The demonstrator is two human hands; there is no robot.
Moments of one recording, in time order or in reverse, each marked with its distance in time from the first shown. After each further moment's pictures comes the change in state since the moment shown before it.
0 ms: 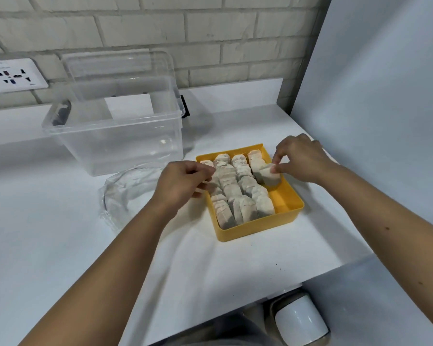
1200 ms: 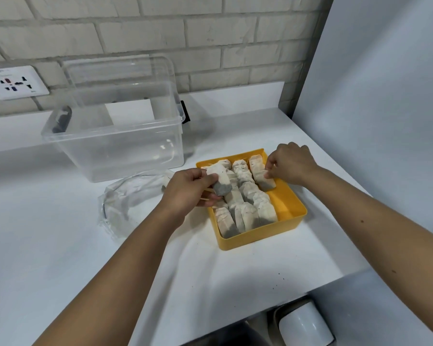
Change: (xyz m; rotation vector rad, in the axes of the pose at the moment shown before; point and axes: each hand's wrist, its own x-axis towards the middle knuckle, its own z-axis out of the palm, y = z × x) left_hand 0.006 0.000 0.011 -0.147 -0.082 -0.111; right_hand 0.029 -0.008 0.022 -0.070 0.000 0.023
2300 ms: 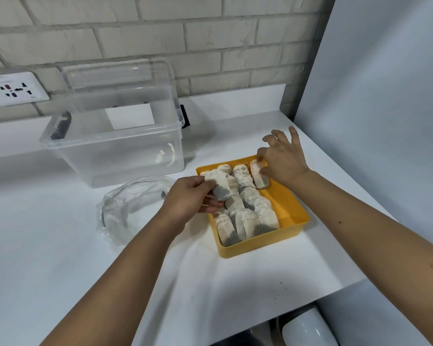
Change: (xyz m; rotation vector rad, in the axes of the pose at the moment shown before) left_hand 0.005 -0.001 0.003 -0.037 -0.008 -0.054; right_hand 0.023 -0.009 0.011 -0.278 0.192 -0.108
